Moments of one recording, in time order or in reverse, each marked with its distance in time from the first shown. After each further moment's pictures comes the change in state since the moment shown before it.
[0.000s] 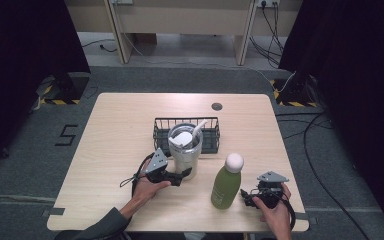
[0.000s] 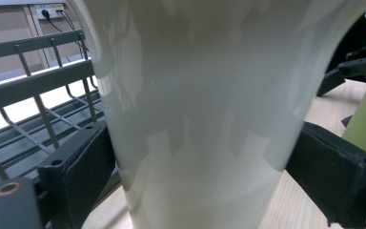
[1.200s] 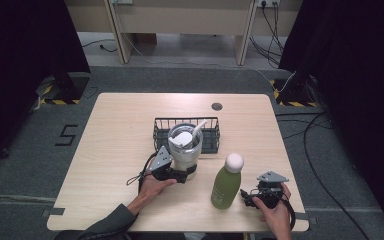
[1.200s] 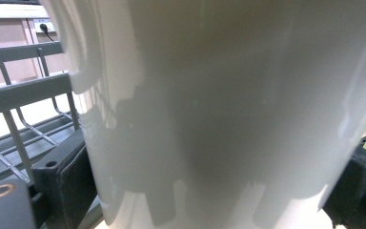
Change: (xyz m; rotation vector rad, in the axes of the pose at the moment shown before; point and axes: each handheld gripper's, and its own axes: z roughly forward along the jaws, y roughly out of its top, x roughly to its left) left arm 0.002 -0.005 0.019 -0.077 -0.015 -0.022; right arm 0.000 0.000 0.000 0.001 0.005 -0.006
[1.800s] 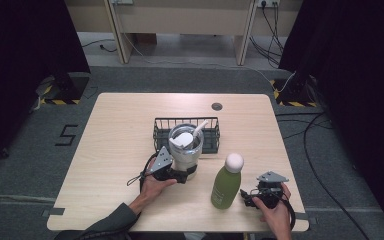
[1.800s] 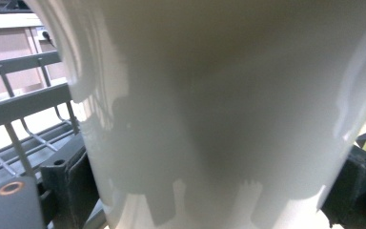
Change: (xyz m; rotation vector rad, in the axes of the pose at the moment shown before) left arm -0.002 0.003 0.000 0.008 -0.003 0.055; right arm 0.000 0.000 0.000 -0.002 0.003 -0.006
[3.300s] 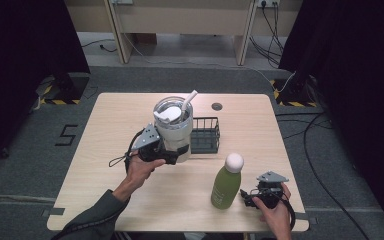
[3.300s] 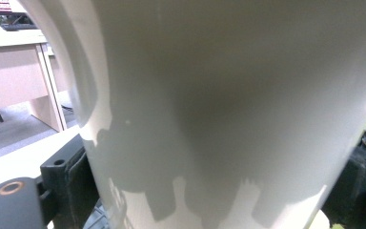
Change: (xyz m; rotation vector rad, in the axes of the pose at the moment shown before) left arm 0.026 0.095 -0.033 -0.023 0.009 -0.038; right arm 0.000 0.000 0.000 0.000 0.000 0.000
